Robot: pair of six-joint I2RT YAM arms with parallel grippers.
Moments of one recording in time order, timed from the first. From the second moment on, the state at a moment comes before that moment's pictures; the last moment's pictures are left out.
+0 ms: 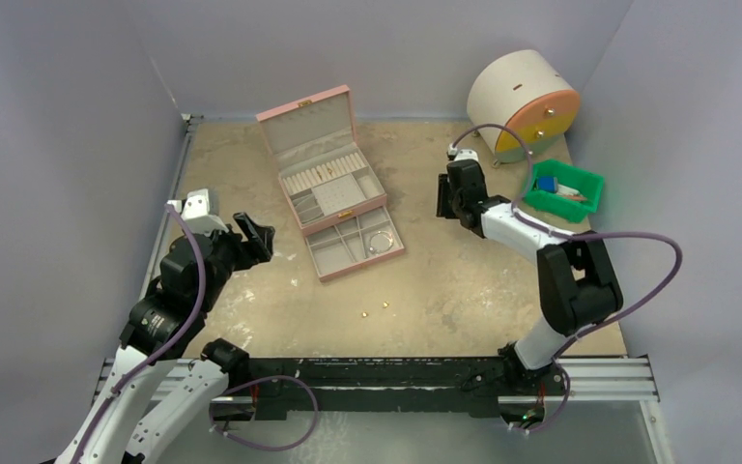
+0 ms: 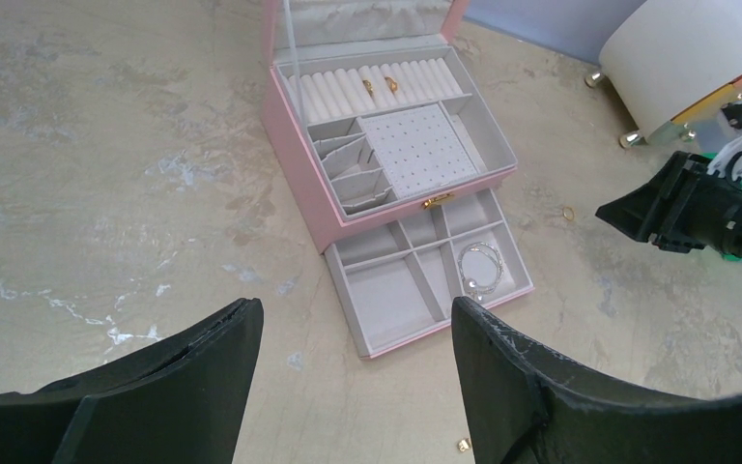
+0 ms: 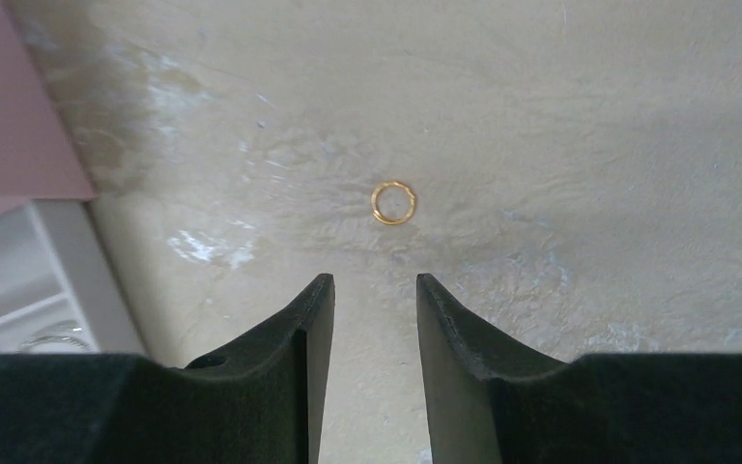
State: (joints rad) left arm -0.46 0.53 0.85 -0.64 -0.31 -0.49; right arm 0.37 1.62 1.01 -0.12 0.23 0.28
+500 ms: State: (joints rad) left arm -0.46 0.53 0.85 -0.64 -0.31 -0.49; right arm 0.31 1.81 1.09 -0.12 0.19 0.26
